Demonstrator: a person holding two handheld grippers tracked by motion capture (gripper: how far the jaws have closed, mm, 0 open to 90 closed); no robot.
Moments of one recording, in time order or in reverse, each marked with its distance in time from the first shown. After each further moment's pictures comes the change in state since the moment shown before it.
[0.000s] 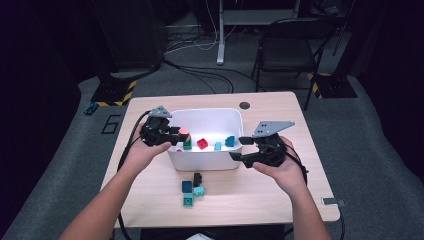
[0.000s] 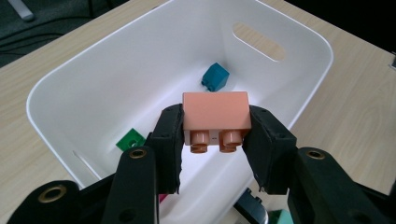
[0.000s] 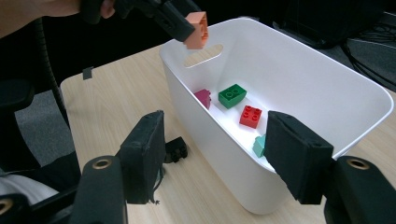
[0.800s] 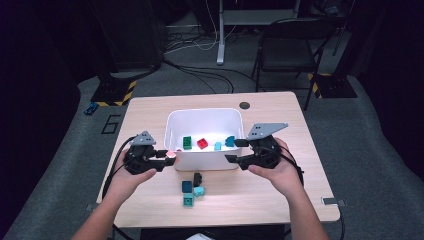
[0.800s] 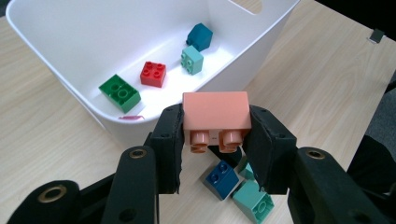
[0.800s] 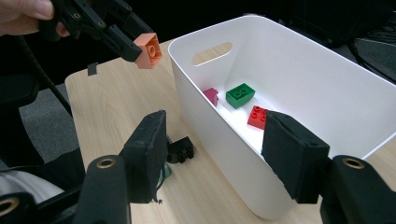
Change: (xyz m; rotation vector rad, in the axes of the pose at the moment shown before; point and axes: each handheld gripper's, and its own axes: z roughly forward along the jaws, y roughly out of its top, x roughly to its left) left arm -0.024 -0.065 -0.036 -0.003 -0.016 -0.030; right arm 0.007 0.002 0.009 0.013 0.015 -0.024
